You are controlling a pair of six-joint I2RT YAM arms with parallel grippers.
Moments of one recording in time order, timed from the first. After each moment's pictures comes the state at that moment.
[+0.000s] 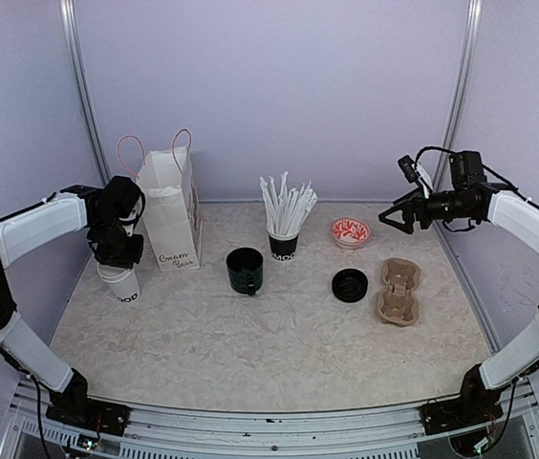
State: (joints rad) left arm -0.28 1.53 1.22 -0.93 -0.21 -0.27; right arm 0.07 1.46 1.23 -0.47 -0.78 -0.35
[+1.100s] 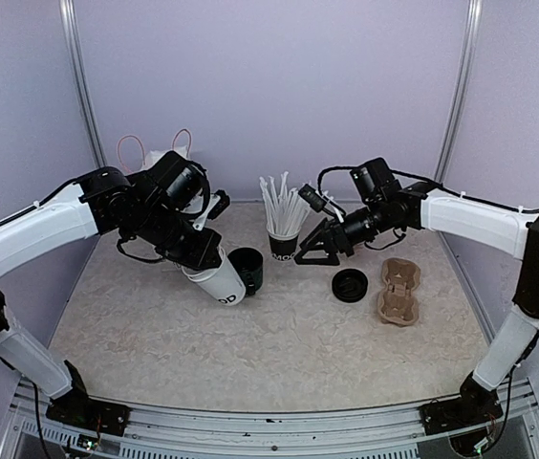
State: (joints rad) left arm -0.85 1.50 1.49 -0.98 -0.02 -0.36; right arm 0.58 1.65 1.36 -0.50 -0.86 -0.17
